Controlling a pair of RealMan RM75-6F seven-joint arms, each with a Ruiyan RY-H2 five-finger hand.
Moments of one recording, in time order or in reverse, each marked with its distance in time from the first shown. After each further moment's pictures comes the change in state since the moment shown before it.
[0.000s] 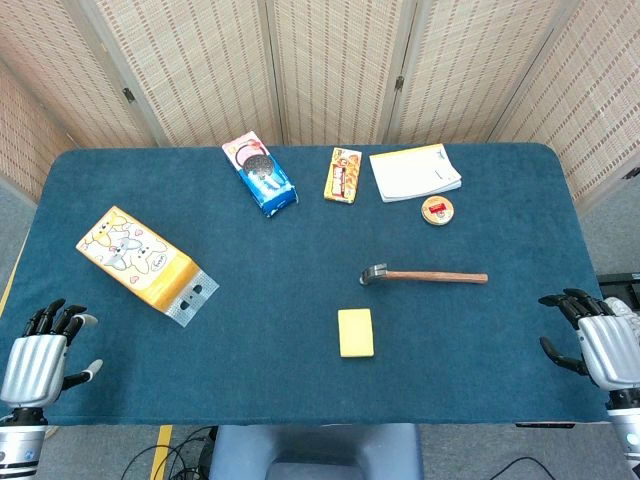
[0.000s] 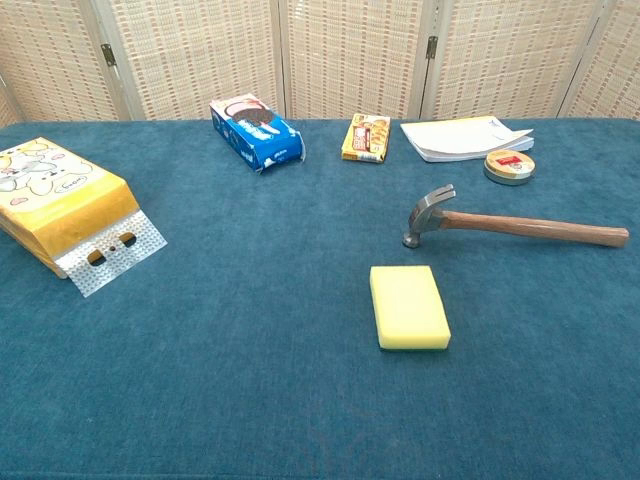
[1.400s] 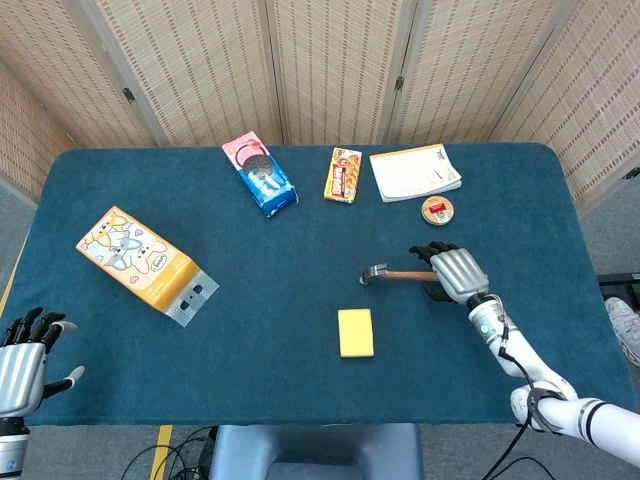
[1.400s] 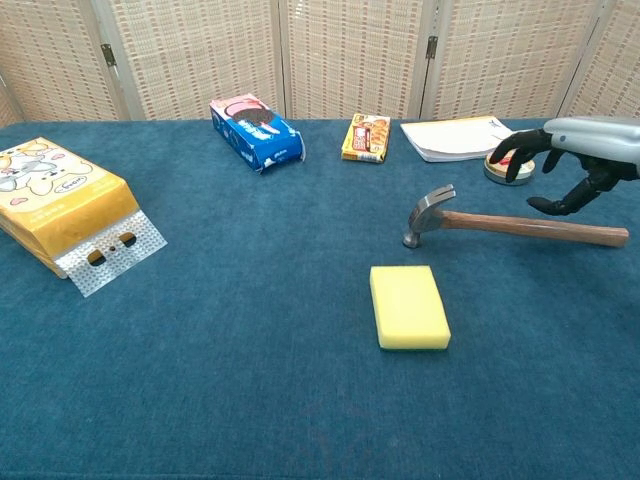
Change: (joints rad) left arm 0.039 0.020 0.012 0.033 -0.015 0.032 -0.046; right arm 0.519 -0.358 0.151 0.269 0.248 -0.612 -0.222
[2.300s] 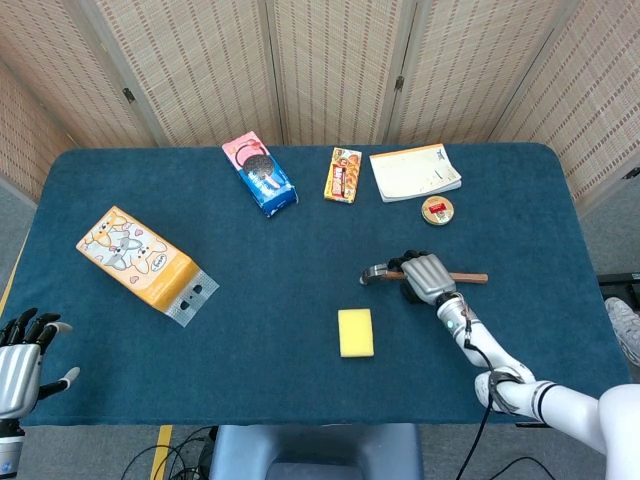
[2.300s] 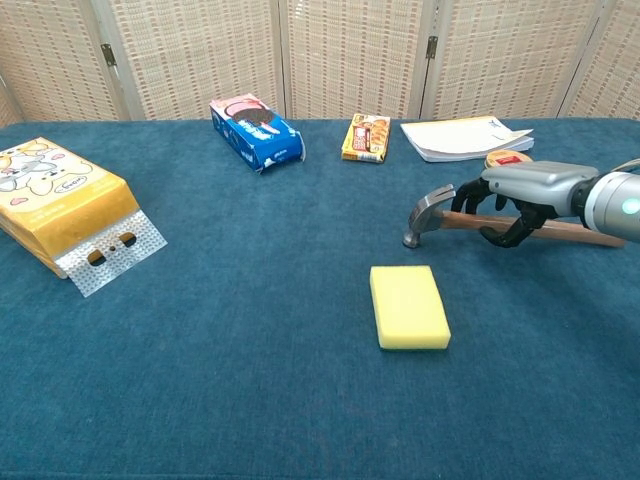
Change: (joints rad) left arm 0.008 0.011 0.000 0.004 -0.001 0.001 -0.002; right arm 0.112 -0.180 -0.034 0.191 0.090 -0.110 -0.061
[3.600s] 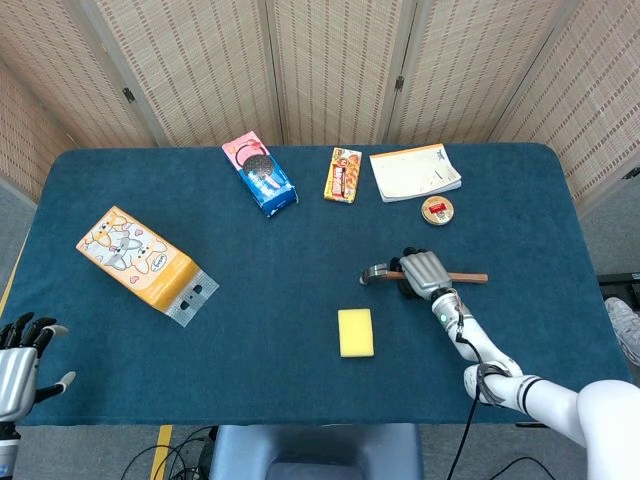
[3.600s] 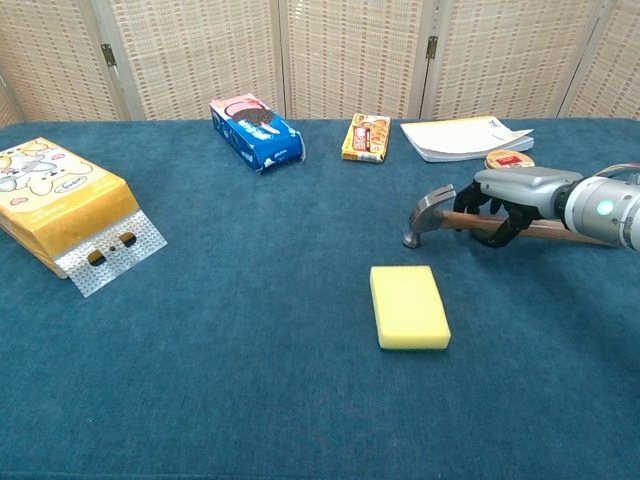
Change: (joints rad) left arm 0.009 0.012 0.007 0.007 -0.007 -0.011 -0.002; right arm 0.034 -0.067 0.005 0.096 0.068 -0.020 0.013
